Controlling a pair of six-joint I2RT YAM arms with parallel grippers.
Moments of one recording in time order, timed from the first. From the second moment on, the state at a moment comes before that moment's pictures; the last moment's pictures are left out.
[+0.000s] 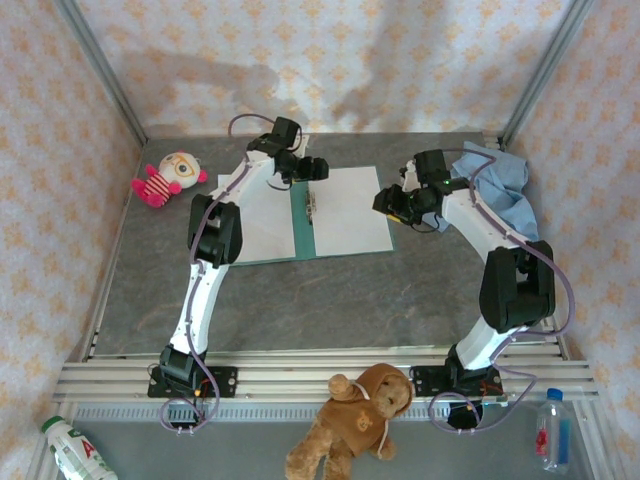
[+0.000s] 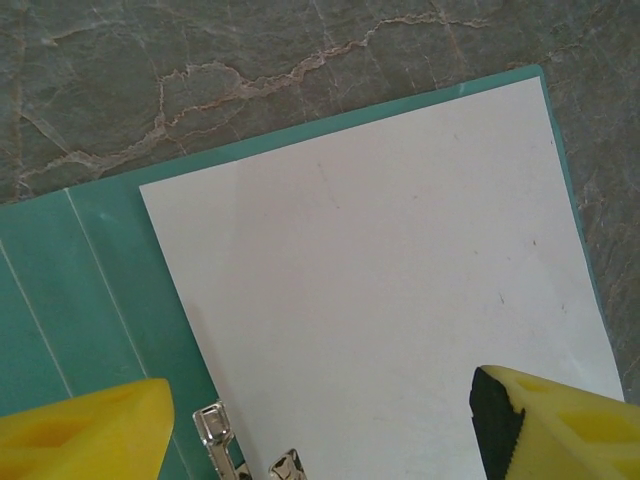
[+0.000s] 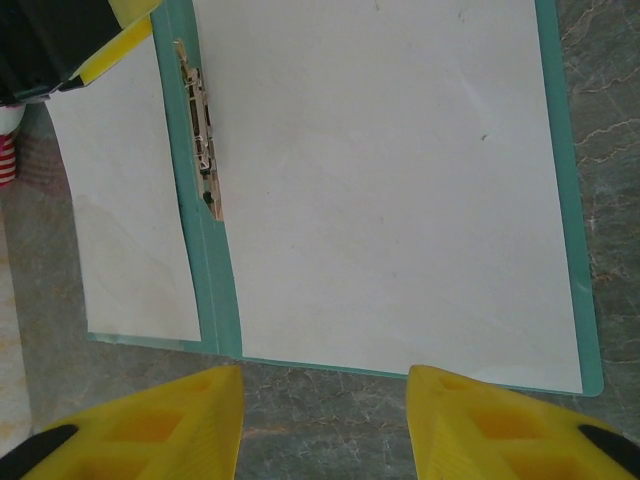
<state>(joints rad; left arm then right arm) -0.26 2.53 2.32 -0.77 0.37 -0.31 0.20 1.65 1.27 -0.63 -0.48 0.49</state>
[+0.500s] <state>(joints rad) -0.24 2.62 2.37 -0.78 0.50 -0.29 0.20 1.65 1.27 -0.65 -0.49 0.49</state>
